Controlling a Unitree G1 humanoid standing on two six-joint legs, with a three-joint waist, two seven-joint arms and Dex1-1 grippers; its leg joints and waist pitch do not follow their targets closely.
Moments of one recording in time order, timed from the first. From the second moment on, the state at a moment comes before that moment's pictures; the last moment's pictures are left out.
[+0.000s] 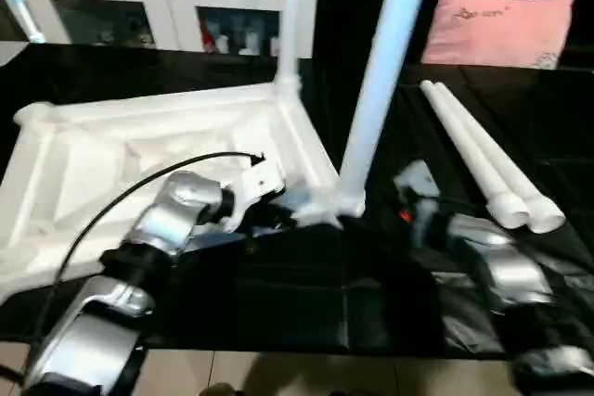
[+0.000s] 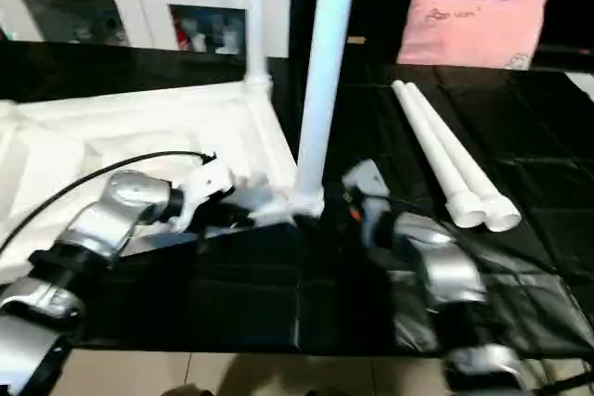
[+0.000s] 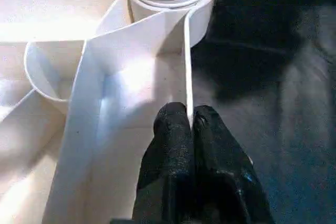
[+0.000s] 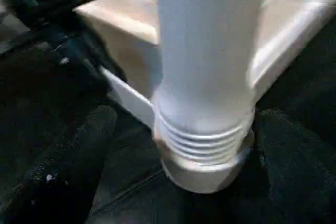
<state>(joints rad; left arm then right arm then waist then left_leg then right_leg) -0.66 0.38 -0.30 0.63 0.07 0.12 -1.22 -0.39 -0.37 0.06 0.42 0.21 0.19 1.08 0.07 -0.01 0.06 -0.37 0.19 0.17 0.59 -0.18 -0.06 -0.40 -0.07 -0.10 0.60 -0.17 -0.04</state>
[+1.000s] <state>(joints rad) -0.66 0.44 -0.37 0.63 0.05 -0.05 -1.47 -0.44 -0.45 0.21 0.44 0.22 0.07 1.40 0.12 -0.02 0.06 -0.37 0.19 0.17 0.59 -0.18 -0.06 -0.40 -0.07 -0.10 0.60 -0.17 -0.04</state>
